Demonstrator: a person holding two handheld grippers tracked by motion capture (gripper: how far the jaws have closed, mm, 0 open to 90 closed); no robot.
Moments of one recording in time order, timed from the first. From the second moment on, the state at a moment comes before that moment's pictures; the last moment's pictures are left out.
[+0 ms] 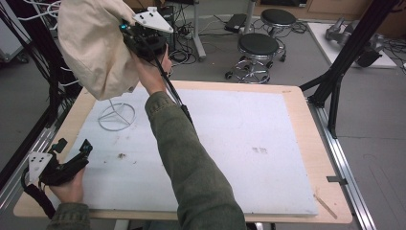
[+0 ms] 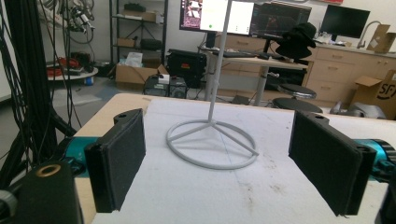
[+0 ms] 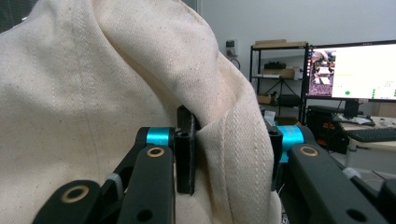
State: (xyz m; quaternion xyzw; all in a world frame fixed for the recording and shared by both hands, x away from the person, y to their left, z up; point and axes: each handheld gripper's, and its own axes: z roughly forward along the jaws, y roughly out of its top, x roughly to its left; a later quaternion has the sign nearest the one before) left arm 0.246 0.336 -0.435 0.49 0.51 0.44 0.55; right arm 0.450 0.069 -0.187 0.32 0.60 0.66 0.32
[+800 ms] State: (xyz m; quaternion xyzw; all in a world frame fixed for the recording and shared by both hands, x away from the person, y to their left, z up) left arm 0.246 0.334 -0.434 0.49 0.51 0.44 0.55; right arm 0.449 0.064 -0.186 0.31 0.61 0.66 0.31
